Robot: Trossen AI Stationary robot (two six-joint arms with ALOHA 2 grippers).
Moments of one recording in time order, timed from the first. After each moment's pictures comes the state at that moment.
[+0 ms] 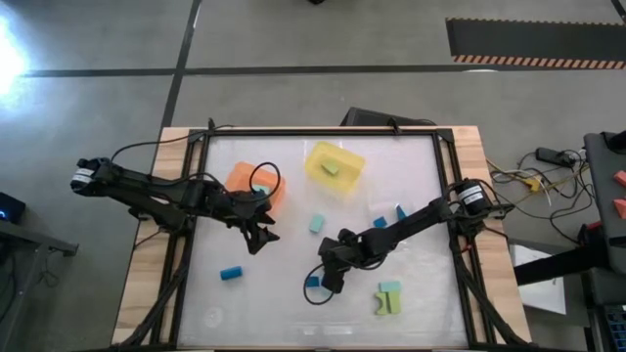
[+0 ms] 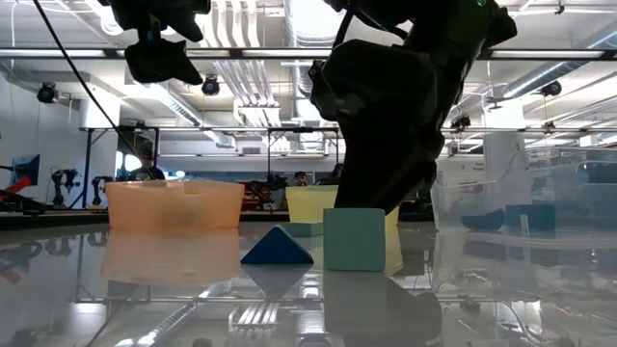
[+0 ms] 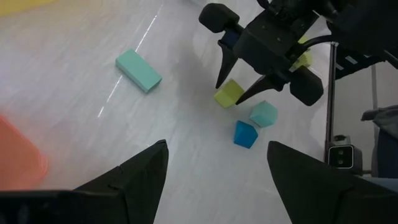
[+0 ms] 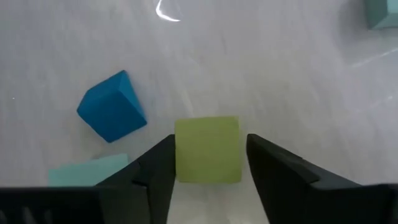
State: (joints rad) left arm -0.18 1.13 0.93 -0.55 -0.03 -0.65; right arm 0.32 1.97 1.23 -0.31 0.11 0.69
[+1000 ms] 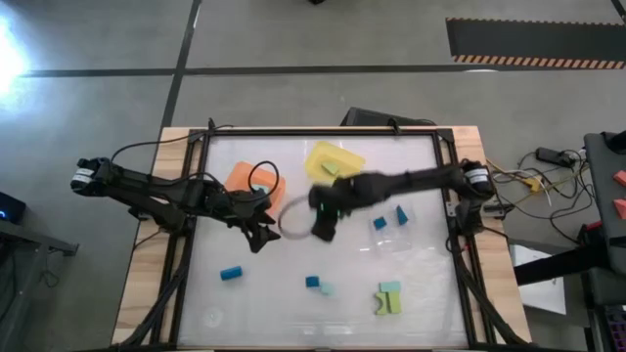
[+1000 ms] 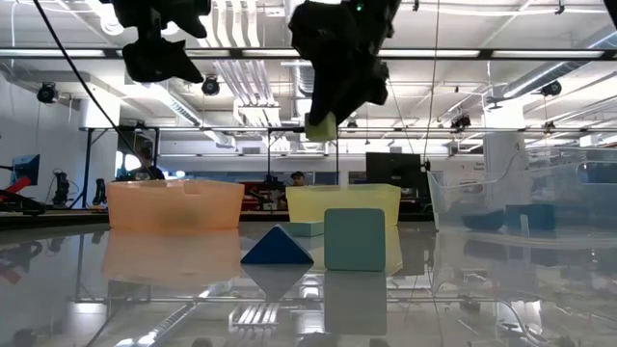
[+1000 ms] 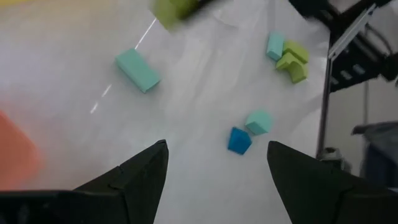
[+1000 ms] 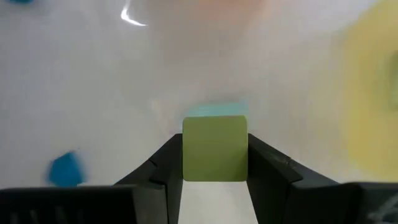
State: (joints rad) left arm -0.18 1.13 0.93 -0.54 -0.04 -0.73; right arm 0.01 1.89 1.63 -0.85 0.07 0.42
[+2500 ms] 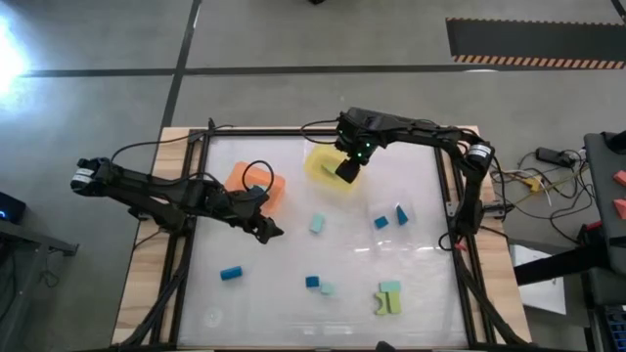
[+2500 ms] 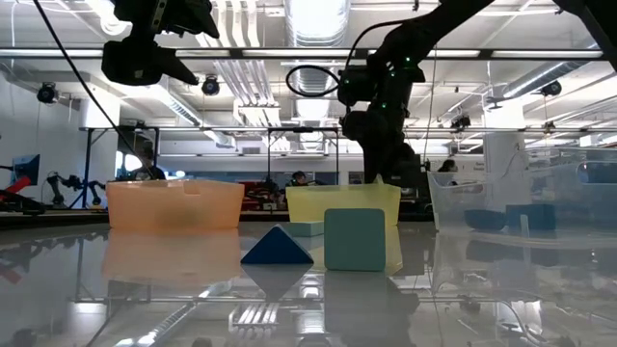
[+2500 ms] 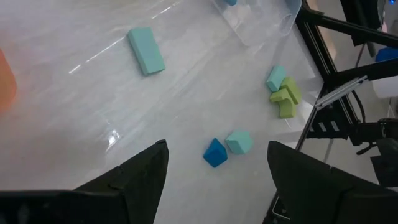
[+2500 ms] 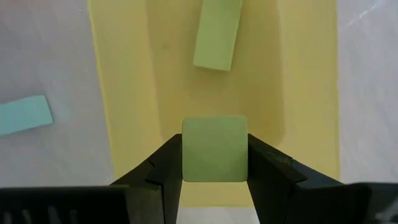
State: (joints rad) left arm -0.18 1.13 0.93 -0.53 -0.06 -1.09; right arm -0.53 1.90 1.47 -0.88 -0.19 0.08
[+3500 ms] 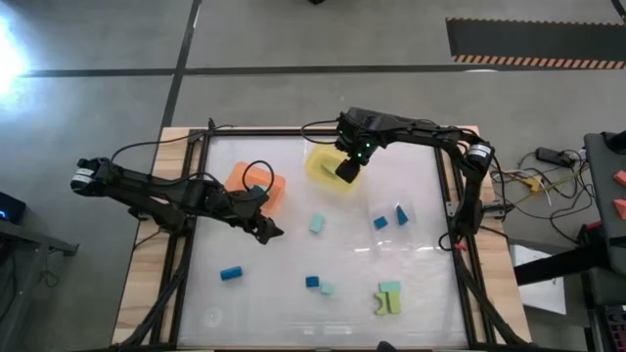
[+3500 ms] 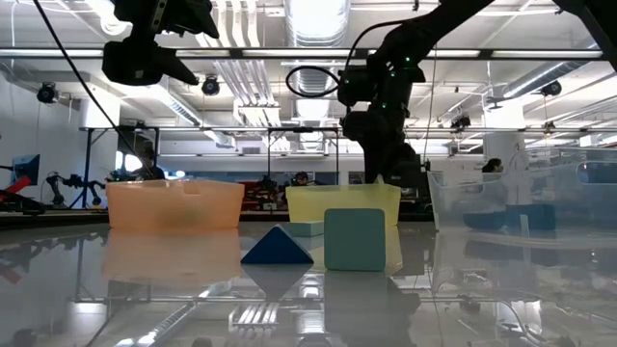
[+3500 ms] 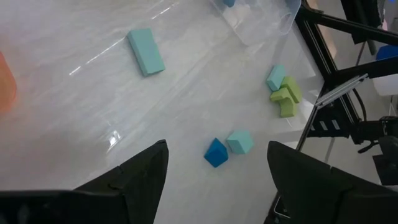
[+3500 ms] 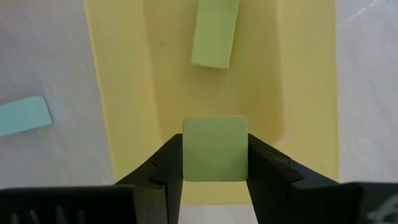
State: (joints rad) left arm -0.18 1.13 0.93 -0.53 -0.06 -1.08; right arm -0.53 1.90 1.47 -0.88 -0.18 0.09
